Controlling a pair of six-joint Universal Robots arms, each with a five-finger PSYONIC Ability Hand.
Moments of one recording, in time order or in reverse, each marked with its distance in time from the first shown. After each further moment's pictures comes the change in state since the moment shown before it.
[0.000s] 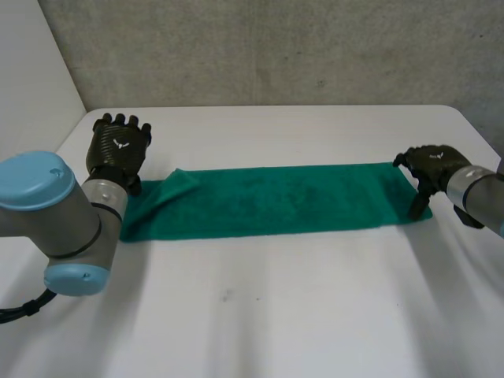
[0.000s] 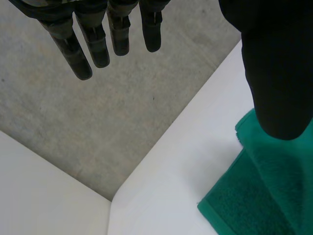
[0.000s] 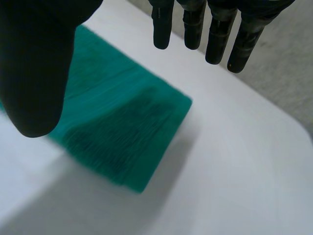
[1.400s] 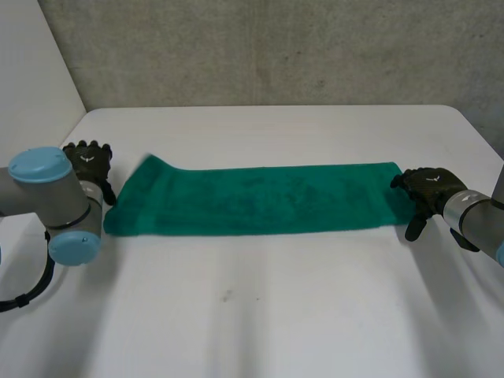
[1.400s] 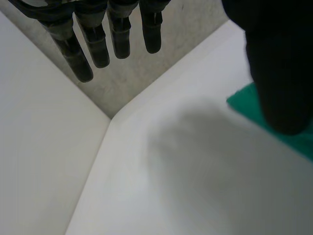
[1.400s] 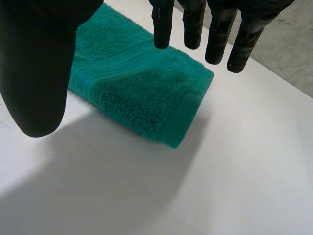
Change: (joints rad) left arm 0.165 -0.366 0.366 -0.139 -0.082 -0.146; right arm -0.012 -0.006 0.149 -0.105 -0.006 -0.002; left_hand 0.018 0.033 0.003 0.030 0.042; right_hand 0.000 0.000 0.000 0.000 0.000
